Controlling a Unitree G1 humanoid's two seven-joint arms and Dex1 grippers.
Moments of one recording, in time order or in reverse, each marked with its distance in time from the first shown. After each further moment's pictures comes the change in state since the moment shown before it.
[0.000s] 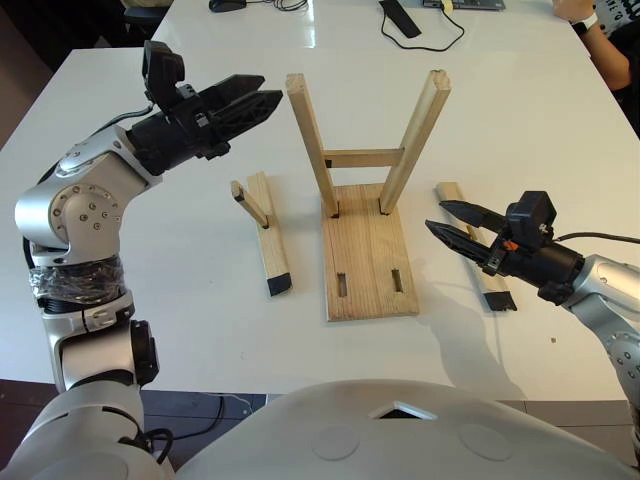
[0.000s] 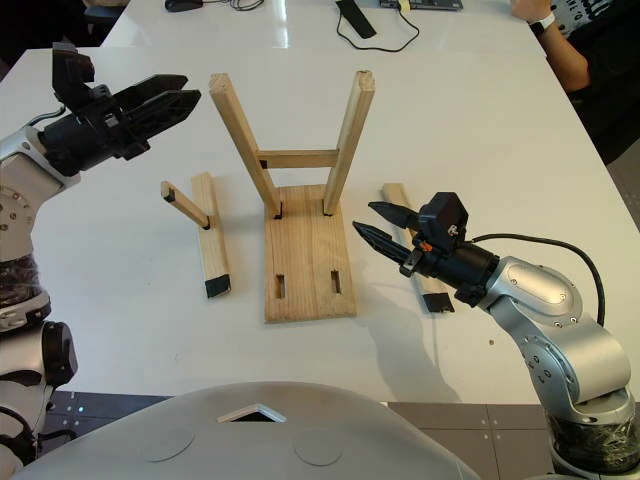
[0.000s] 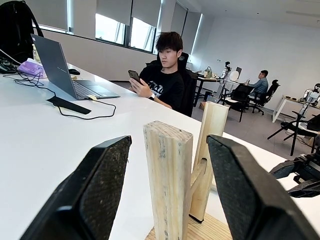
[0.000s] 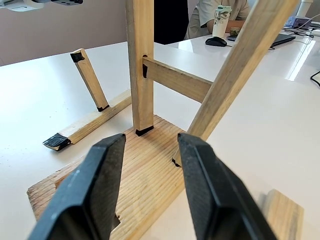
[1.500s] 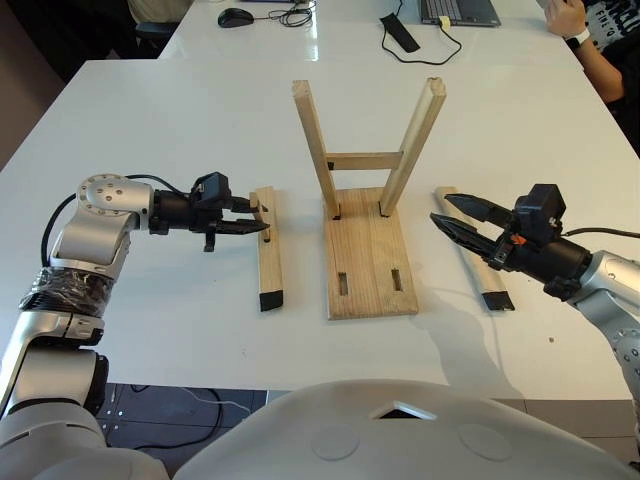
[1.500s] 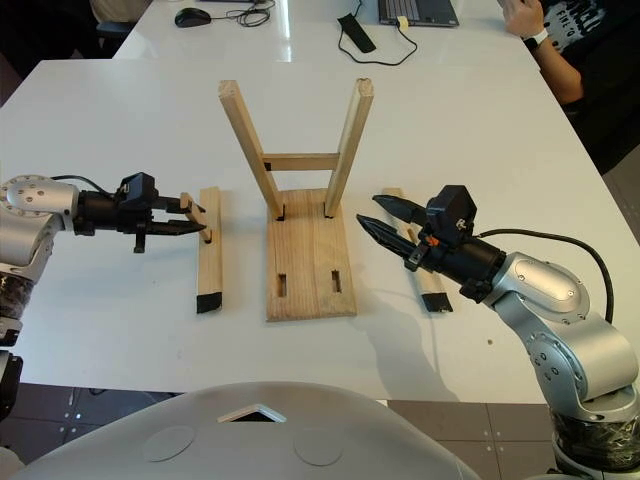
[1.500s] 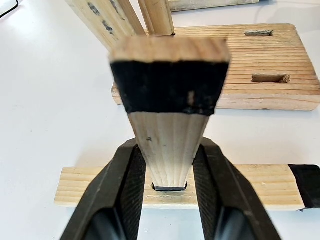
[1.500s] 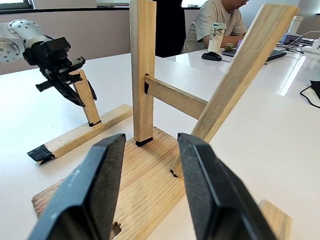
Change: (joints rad) left arm 0.076 0.255 -0.458 0.434 0.526 -0.718 -0.552; right arm -0.013 -0.008 -0.025 0.007 0.036 0.006 -0.014
